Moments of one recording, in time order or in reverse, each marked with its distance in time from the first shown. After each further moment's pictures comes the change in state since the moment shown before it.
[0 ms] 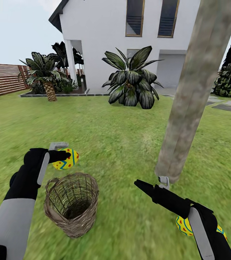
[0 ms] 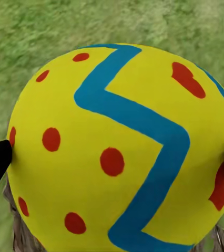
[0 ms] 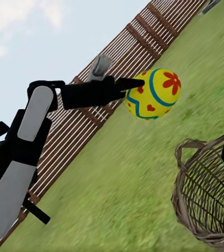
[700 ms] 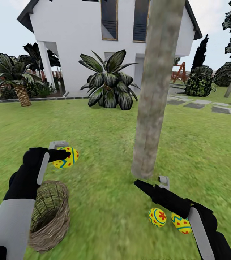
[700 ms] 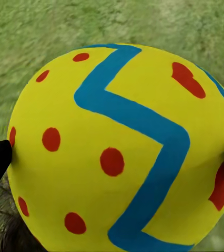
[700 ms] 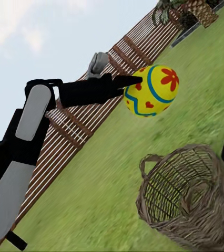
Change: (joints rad) left arm 0.002 0.000 -0.003 -0.023 -0.002 -0.001 0.000; right arm 0.000 0.000 0.001 -0.001 0.000 0.002 0.000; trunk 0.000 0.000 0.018
